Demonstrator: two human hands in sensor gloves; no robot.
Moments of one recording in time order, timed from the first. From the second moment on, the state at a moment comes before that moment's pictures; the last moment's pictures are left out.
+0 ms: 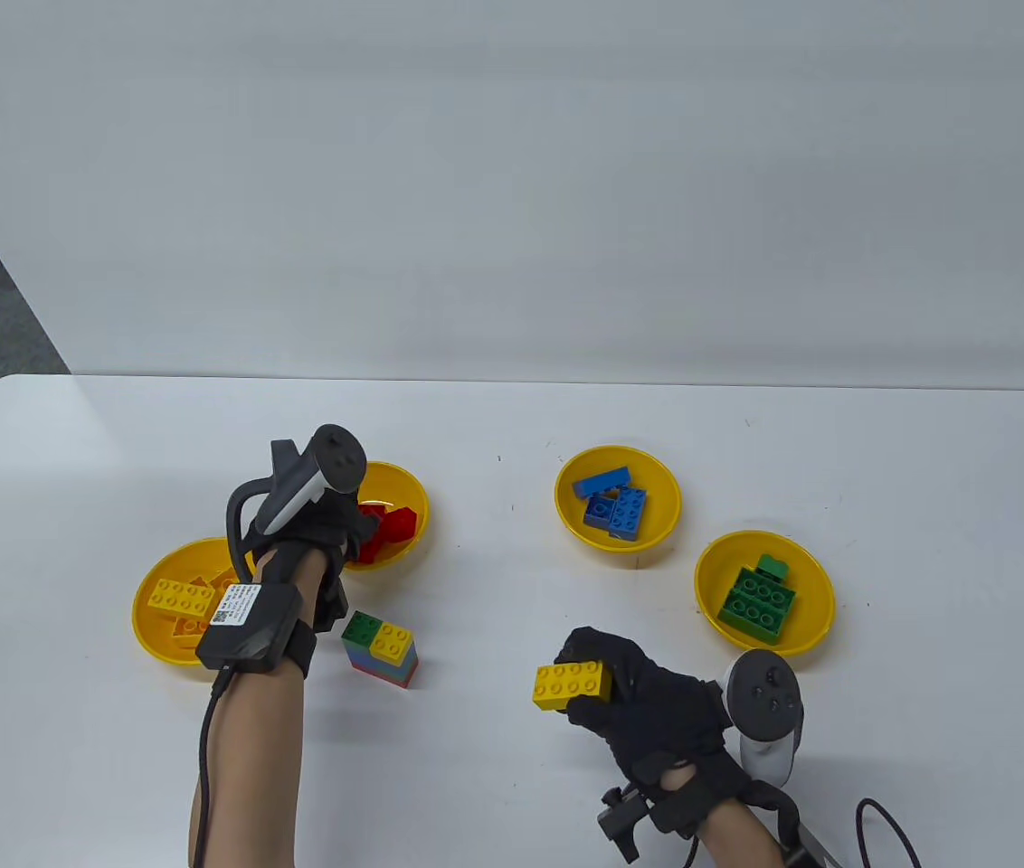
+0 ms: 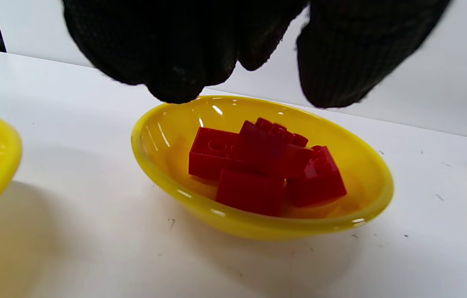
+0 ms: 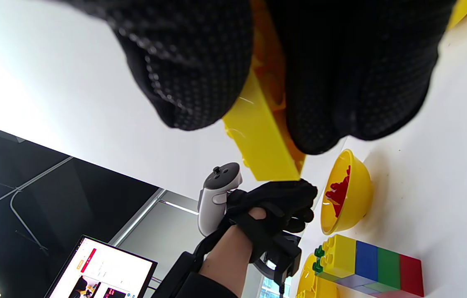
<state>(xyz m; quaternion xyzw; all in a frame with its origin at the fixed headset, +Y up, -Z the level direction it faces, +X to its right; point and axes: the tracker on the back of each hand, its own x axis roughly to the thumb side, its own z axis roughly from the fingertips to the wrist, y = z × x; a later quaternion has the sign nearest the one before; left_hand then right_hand) -0.234 -0.671 -0.474 -0.10 0.04 0.08 0.99 0.131 -0.696 -0.277 0.18 -0.01 0.74 0.65</state>
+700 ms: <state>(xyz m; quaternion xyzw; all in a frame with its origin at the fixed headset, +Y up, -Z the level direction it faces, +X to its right) -0.186 -0.563 -0.262 0.11 -0.25 0.25 0.93 0.114 -0.690 -0.268 0.22 -0.01 0.70 0.68</state>
